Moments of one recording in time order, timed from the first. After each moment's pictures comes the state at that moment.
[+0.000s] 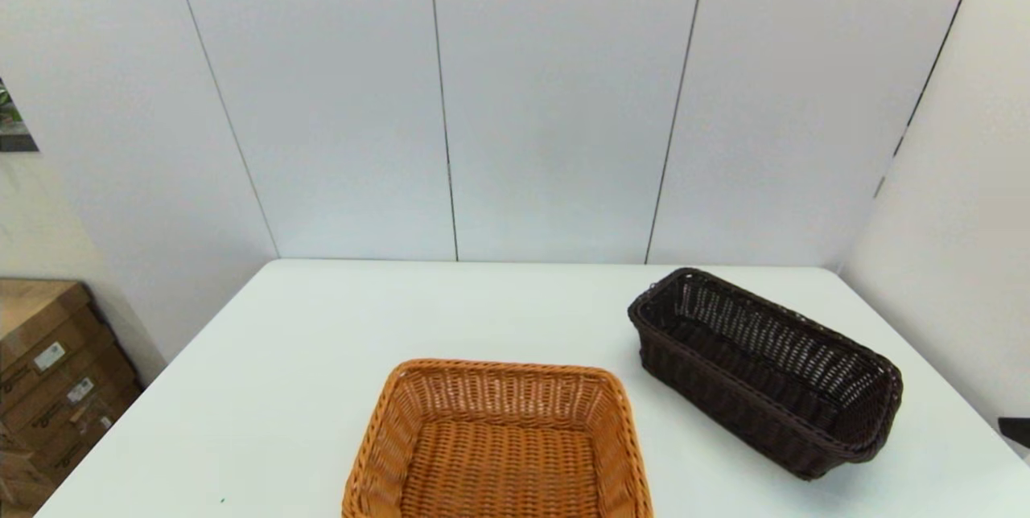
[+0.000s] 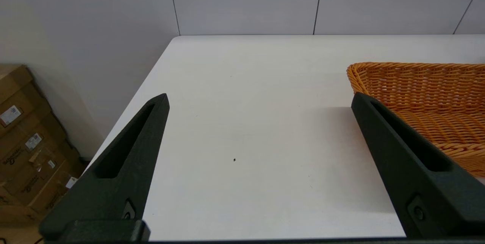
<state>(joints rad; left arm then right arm) 0.01 0.00 0.00 0.00 0.00 -0.01 -0.01 1.04 -0.79 0.58 -0.27 0.01</state>
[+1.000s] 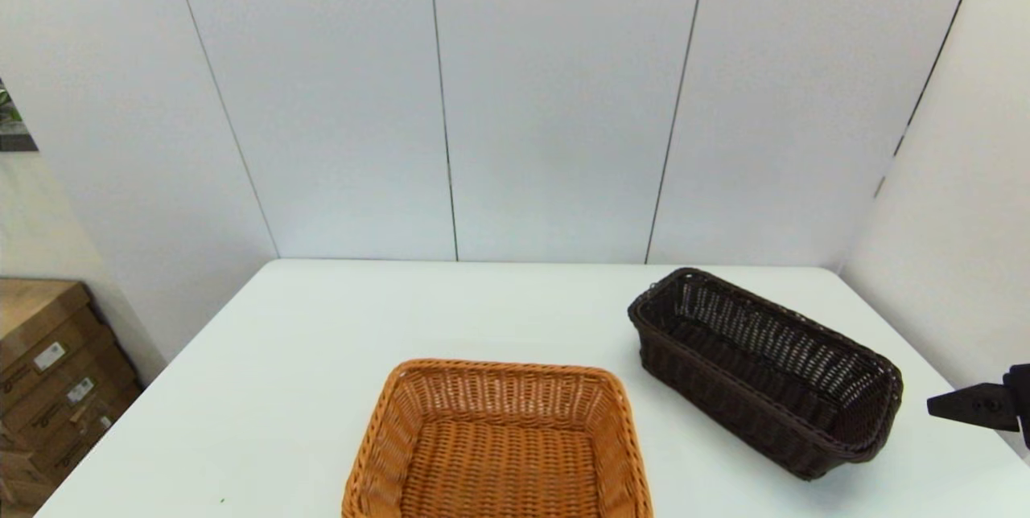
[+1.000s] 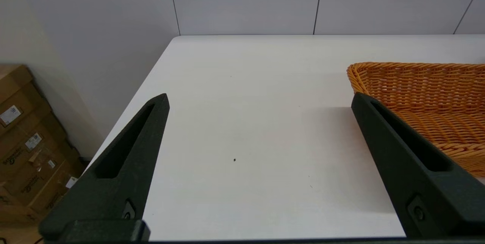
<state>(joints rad) 0.01 0.00 0.00 0.00 0.00 -0.01 0.07 1.19 -0.91 0.69 -0.16 0.26</state>
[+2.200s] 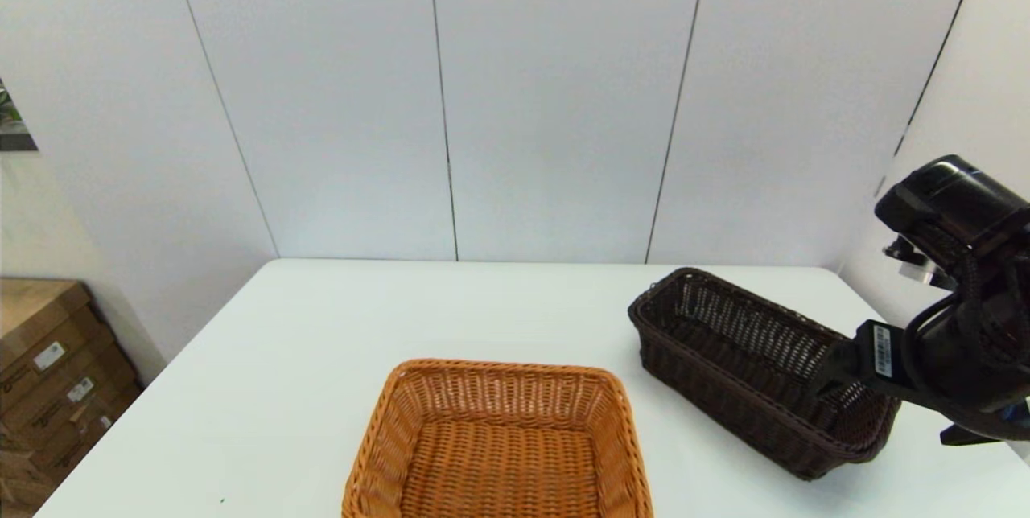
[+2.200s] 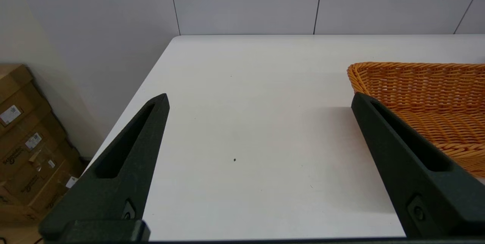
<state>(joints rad) 0.01 0.00 0.00 0.00 0.00 -0.01 0.27 1.57 -1.17 0.90 -0.13 0.72</state>
